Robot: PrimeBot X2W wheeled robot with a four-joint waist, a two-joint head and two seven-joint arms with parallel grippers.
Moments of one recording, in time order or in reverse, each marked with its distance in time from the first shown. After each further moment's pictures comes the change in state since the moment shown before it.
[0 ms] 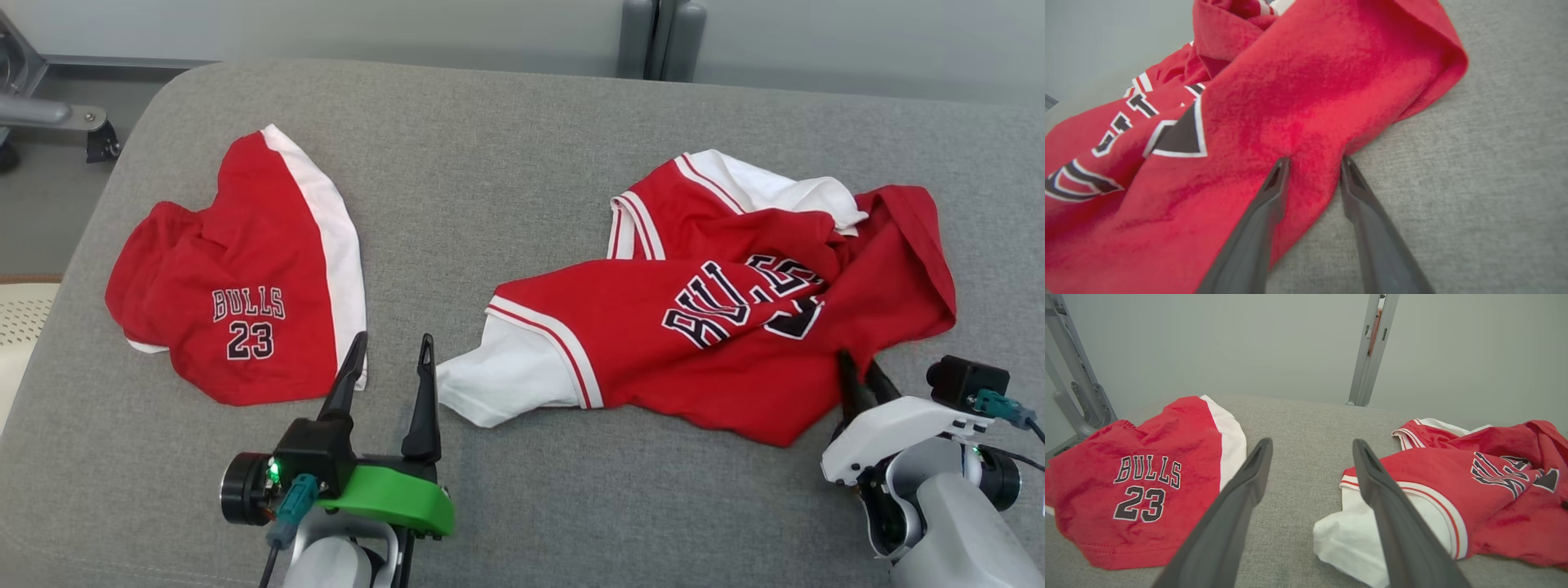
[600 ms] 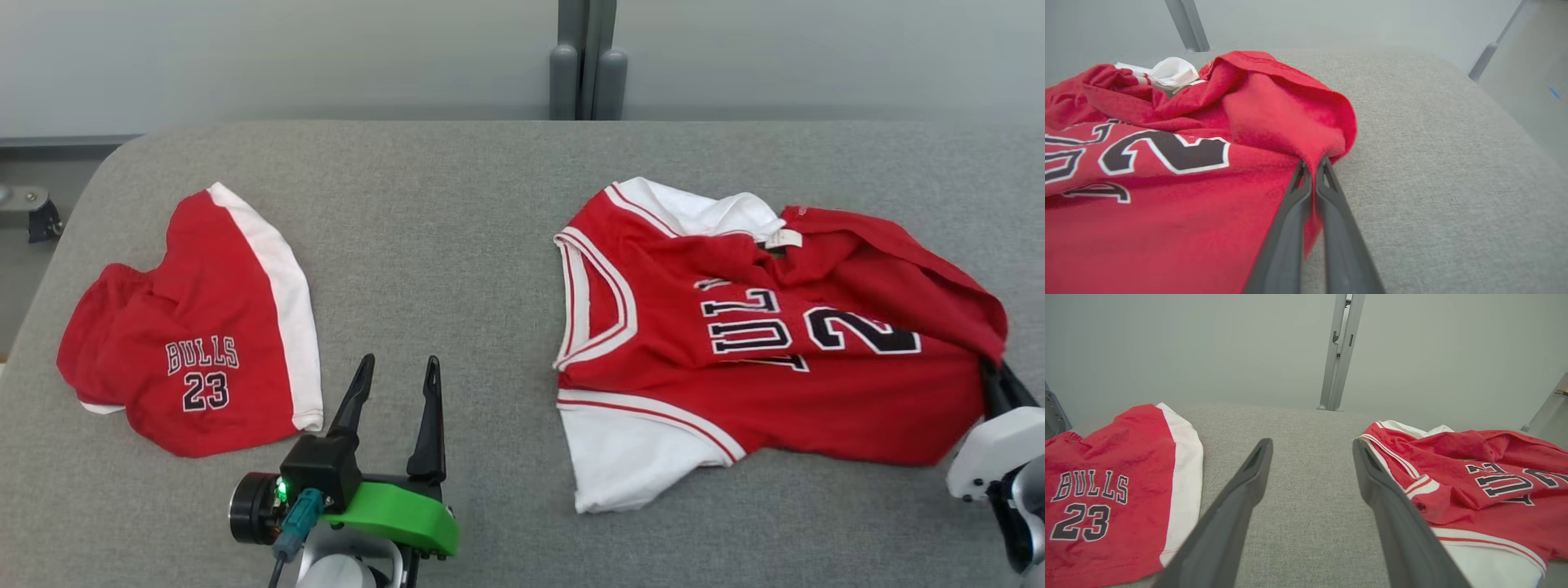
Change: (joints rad) left arm 0.023 -0.001 -0.011 0.021 -0.025 -0.008 0.000; right arm 0.084 -0.148 -0.147 -0.095 -0.210 0.000 0.029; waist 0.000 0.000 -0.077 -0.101
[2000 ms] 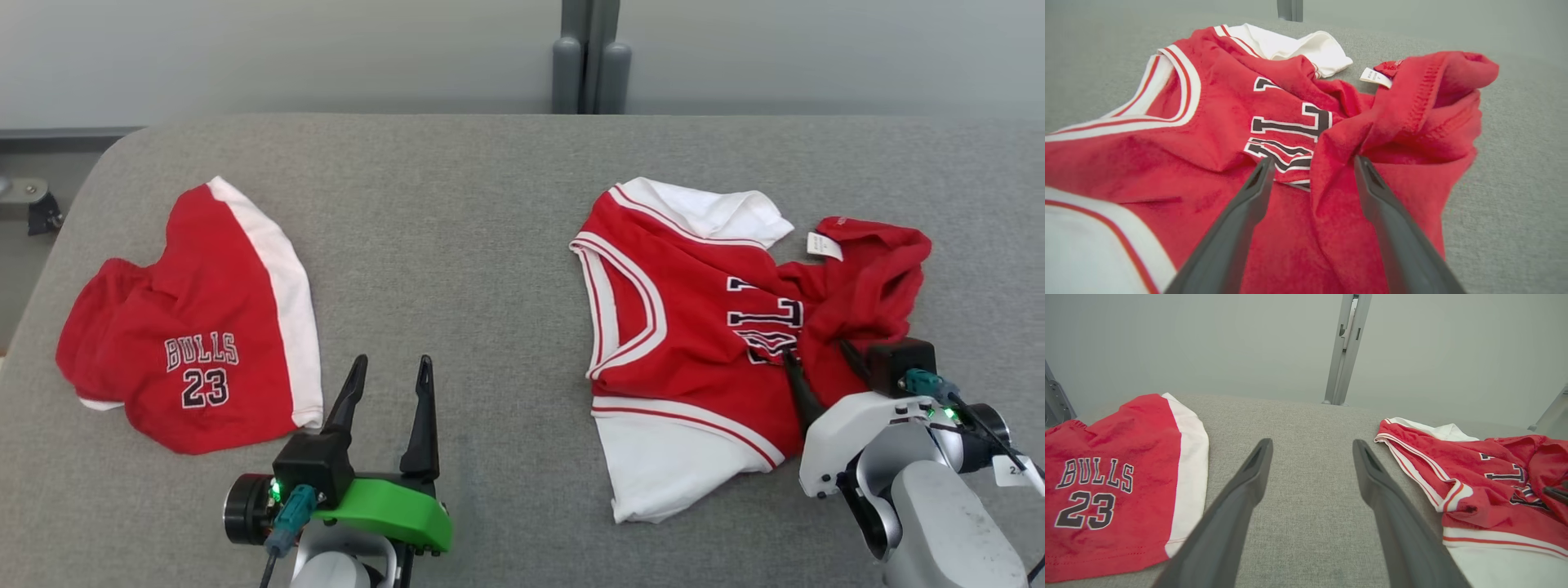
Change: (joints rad) left arm -0.005 0.000 0.006 0.017 -0.016 0.004 0.000; right arm -0.072 0.134 0.215 -0.012 -0.116 -0.001 0.073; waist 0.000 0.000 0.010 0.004
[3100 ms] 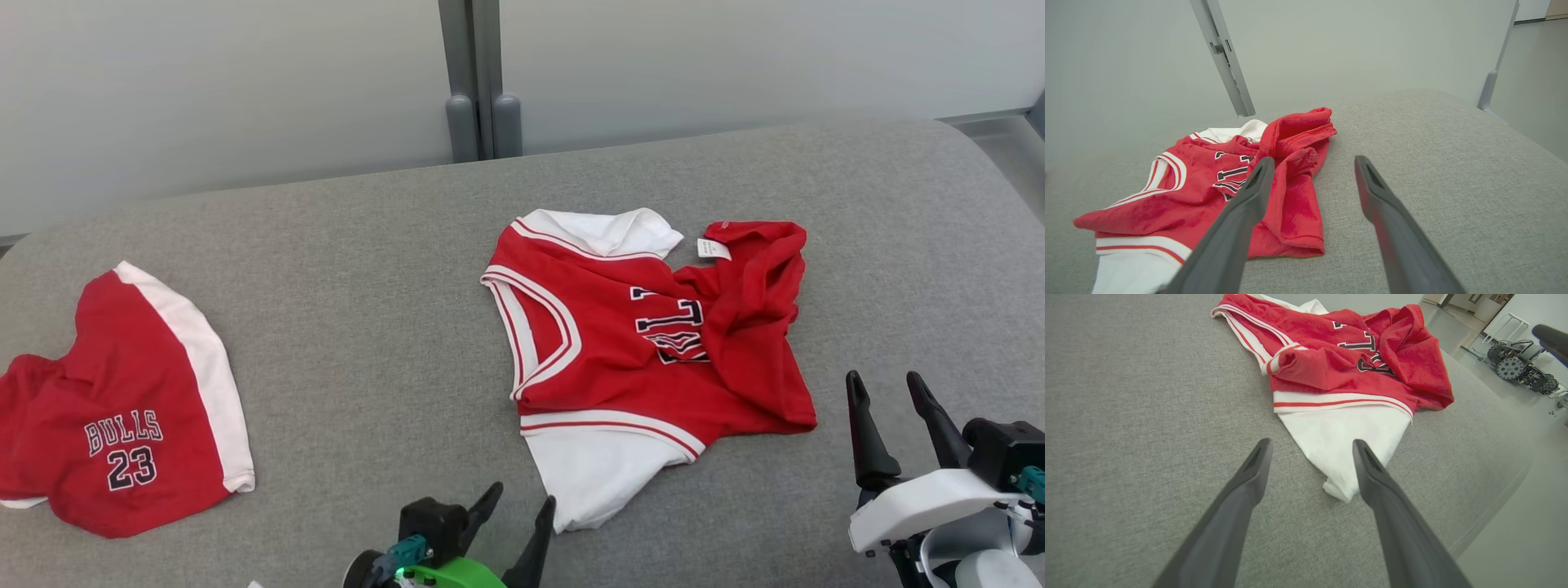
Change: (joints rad) left arm 0.009 -0.001 -0.278 0.230 -0.198 -0.154 0.080; right arm 0.308 0.014 -0.093 -0.399 0.189 0.000 -0.120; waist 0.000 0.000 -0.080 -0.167
